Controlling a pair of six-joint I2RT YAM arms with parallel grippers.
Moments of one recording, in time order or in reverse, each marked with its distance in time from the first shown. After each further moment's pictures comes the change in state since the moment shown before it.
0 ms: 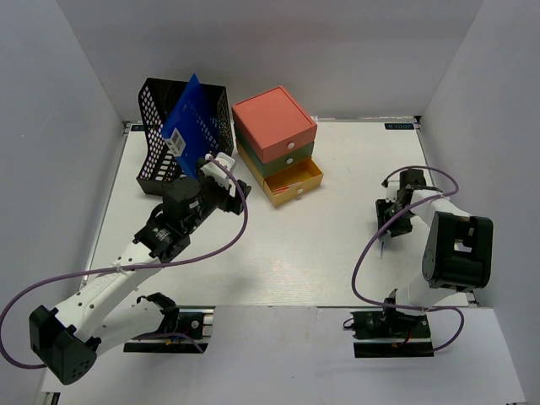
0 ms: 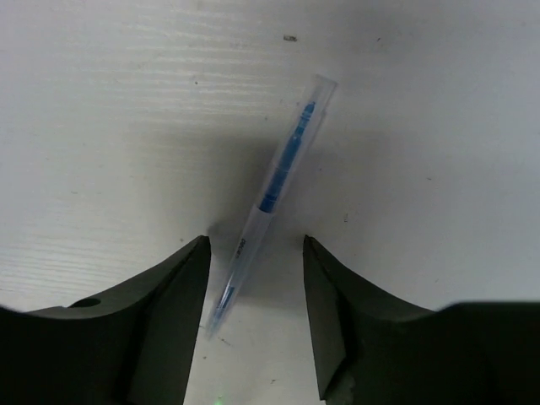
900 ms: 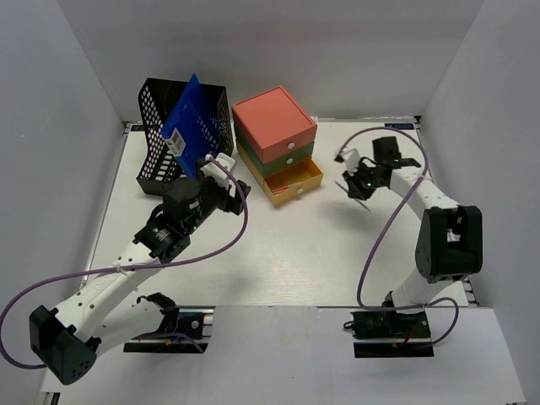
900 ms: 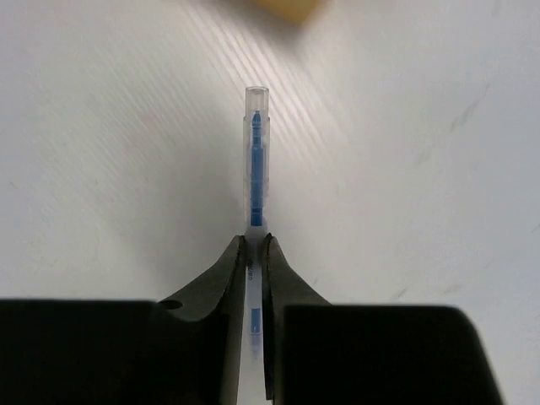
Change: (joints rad) left arm 0.000 -0.001 -0.002 0.000 -0.005 0.006; right arm 0.212 0.075 0.275 0.023 -0.315 -0.494
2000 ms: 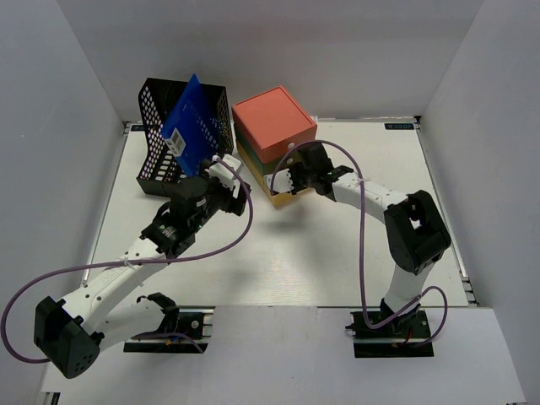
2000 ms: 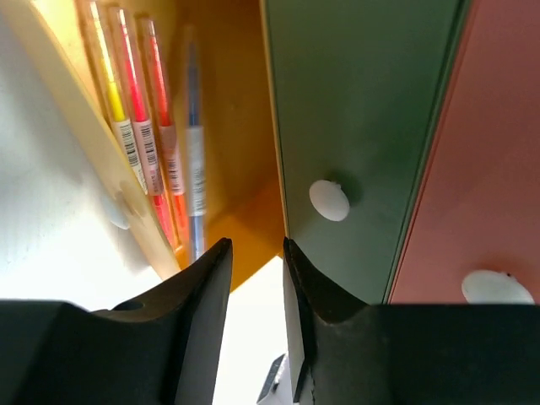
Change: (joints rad) left arm 0.000 0.050 -0.016 0.005 -0.030 0.026; right arm 0.499 0.144 0.082 0.419 0.353 -0.754
